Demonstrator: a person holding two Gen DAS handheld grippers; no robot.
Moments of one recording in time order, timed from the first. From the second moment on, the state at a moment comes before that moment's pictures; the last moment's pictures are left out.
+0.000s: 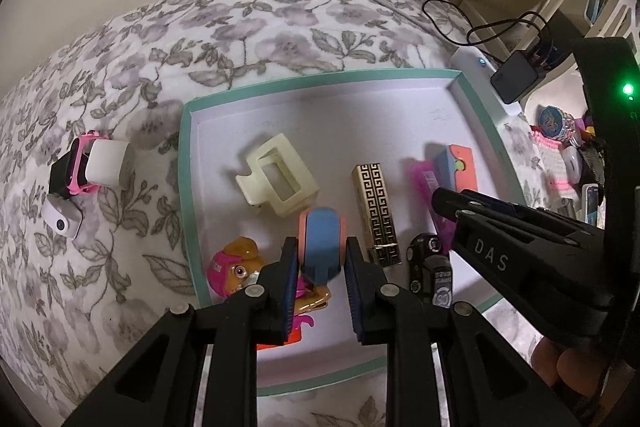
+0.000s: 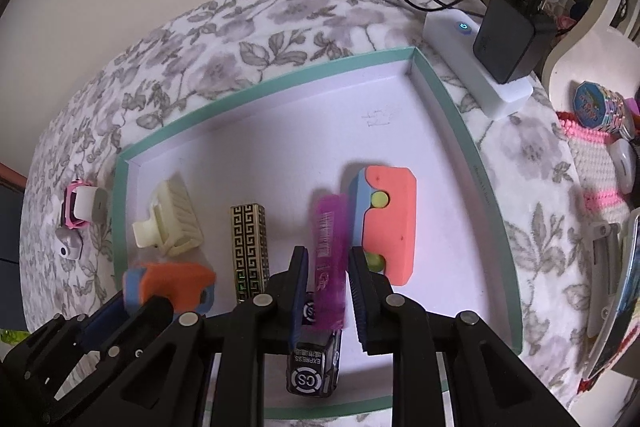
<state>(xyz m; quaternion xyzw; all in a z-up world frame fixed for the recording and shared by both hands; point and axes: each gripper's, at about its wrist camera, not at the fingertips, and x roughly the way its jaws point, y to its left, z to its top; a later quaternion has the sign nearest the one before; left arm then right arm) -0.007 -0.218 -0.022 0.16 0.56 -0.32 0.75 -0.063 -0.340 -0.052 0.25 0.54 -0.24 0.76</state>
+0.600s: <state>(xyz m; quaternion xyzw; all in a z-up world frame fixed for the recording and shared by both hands) 0.017 -0.186 0.021 0.09 0.52 -0.30 0.79 -0.070 -0.337 0.009 0.23 0.49 -0.26 0.80</state>
